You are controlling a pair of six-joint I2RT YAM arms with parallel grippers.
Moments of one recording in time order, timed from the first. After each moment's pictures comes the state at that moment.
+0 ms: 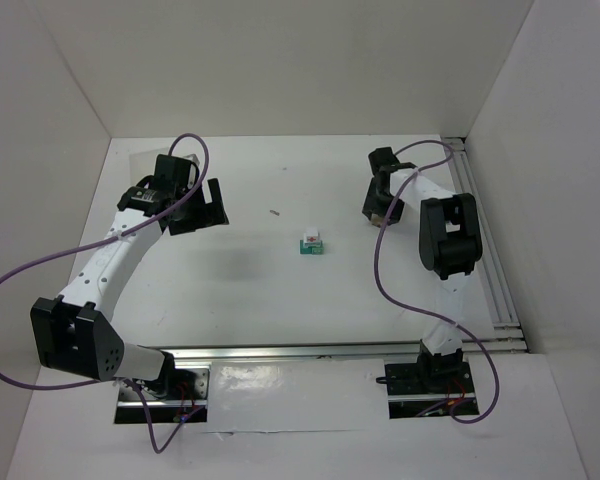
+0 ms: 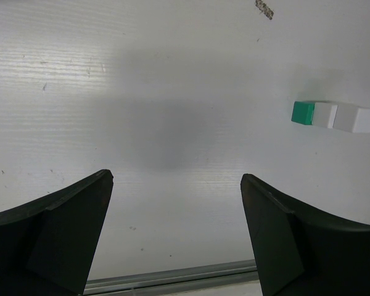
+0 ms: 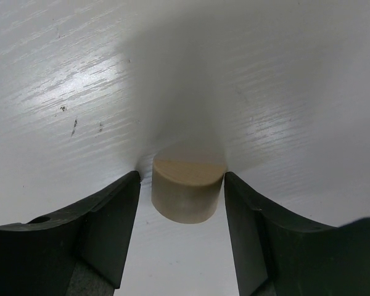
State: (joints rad) left arm -0.19 1.38 1.27 -0.80 0.03 -0.42; right arm 0.18 2.12 1.58 -0.67 0.24 0.50
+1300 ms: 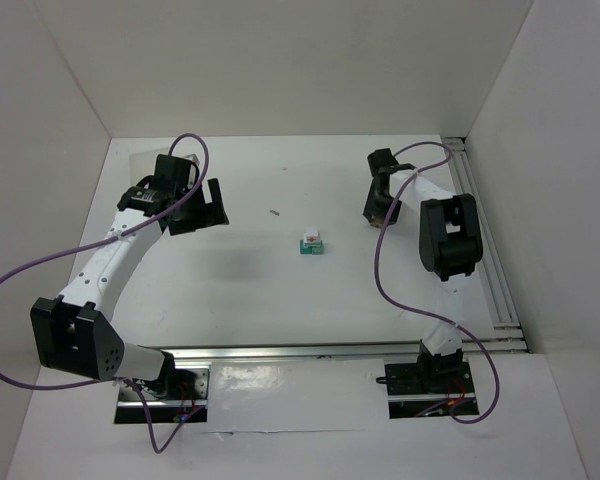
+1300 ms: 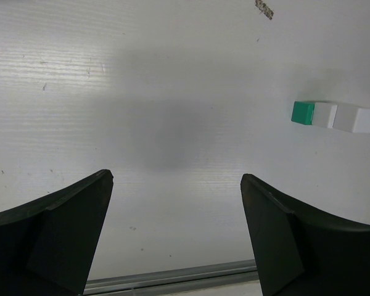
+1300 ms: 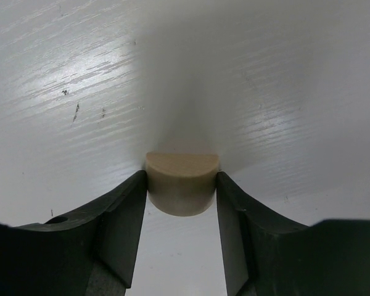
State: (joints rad) left arm -0.19 1.38 1.27 -0.80 0.03 -0.42; right arm 0.18 2.10 1.56 -0.67 0.22 0.50
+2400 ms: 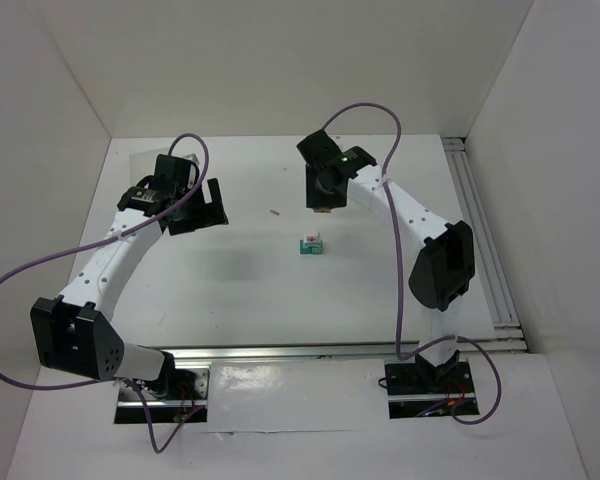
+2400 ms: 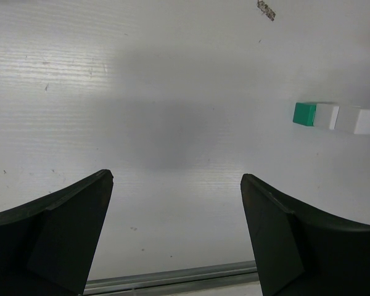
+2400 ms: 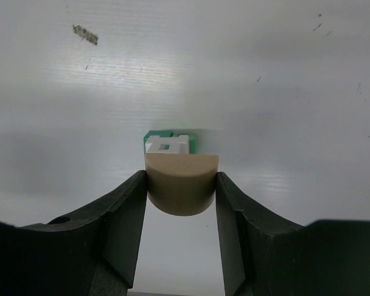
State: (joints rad) left arm -0.19 1.38 1.27 -0.80 0.03 -0.42; right arm 0.60 1.91 1.86 -0.98 0.29 0.51
